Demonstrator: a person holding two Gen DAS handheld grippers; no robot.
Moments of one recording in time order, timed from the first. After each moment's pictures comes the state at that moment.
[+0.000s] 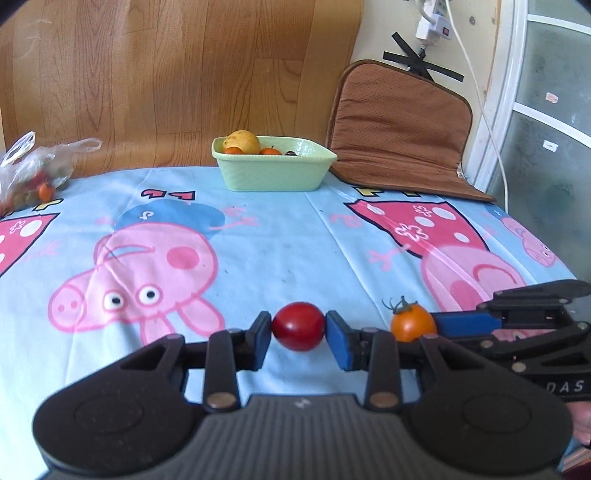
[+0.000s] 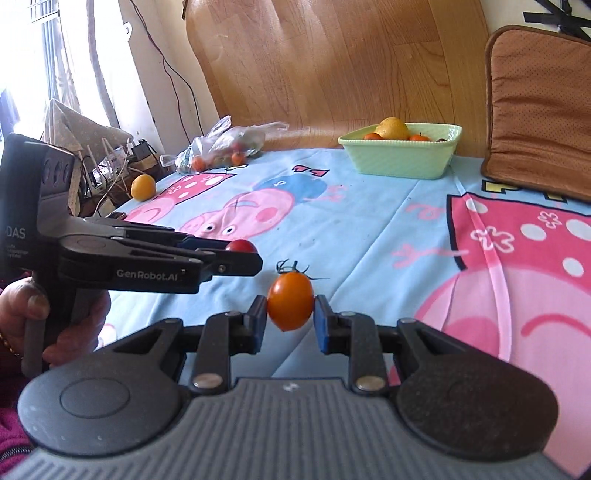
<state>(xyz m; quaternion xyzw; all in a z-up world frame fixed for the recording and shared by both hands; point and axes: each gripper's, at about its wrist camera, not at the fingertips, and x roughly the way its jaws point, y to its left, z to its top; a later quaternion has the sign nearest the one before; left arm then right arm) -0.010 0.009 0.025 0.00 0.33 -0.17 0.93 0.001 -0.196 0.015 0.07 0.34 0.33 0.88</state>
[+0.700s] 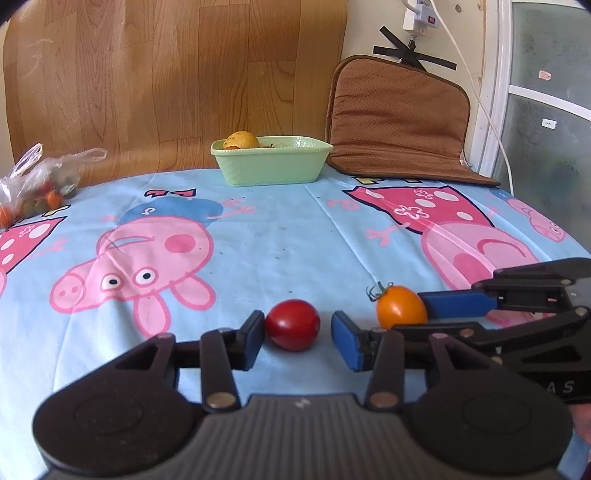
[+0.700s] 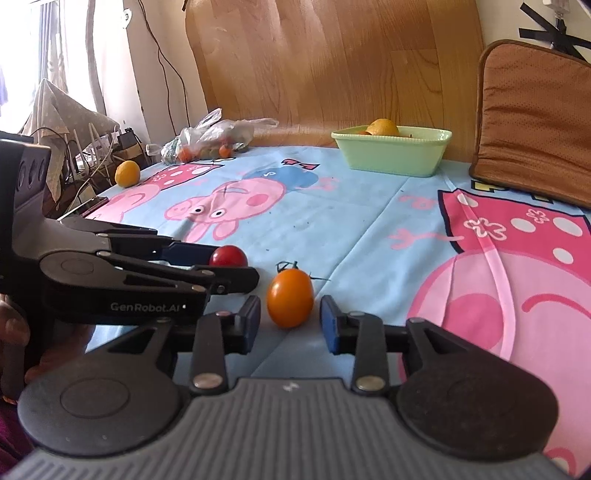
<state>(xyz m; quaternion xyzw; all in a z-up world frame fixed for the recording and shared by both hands) -0.028 -0.002 0.004 0.03 0.31 -0.16 0.94 -0.014 -0.182 -0.002 0.04 0.32 0.29 0.90</state>
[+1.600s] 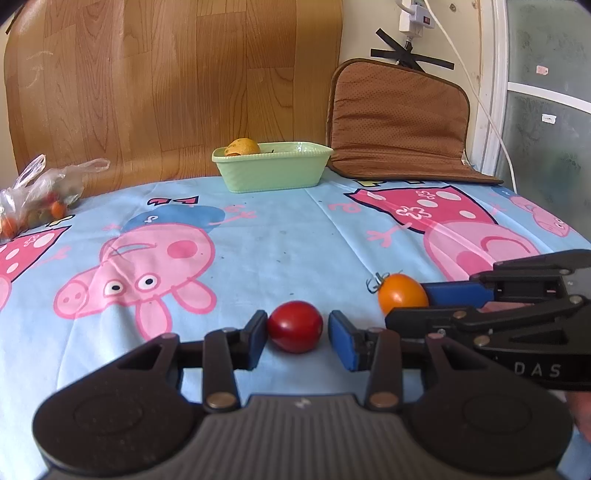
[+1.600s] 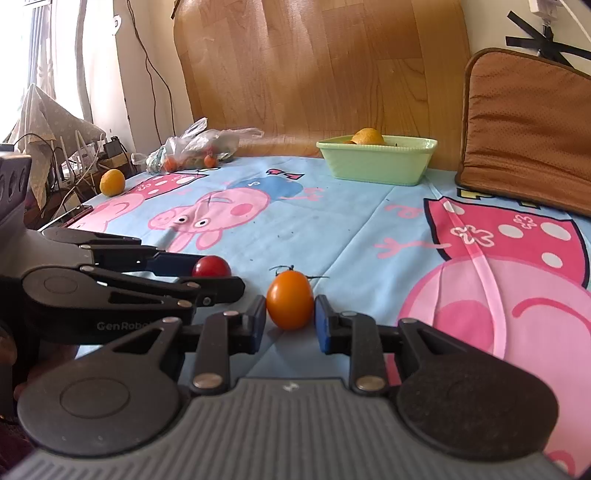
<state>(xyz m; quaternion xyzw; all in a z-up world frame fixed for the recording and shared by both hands) -0.031 -0.007 0.000 0.05 0.29 -0.15 0.94 -0.014 -0.180 -0.004 0.04 0.30 0.26 0.91</state>
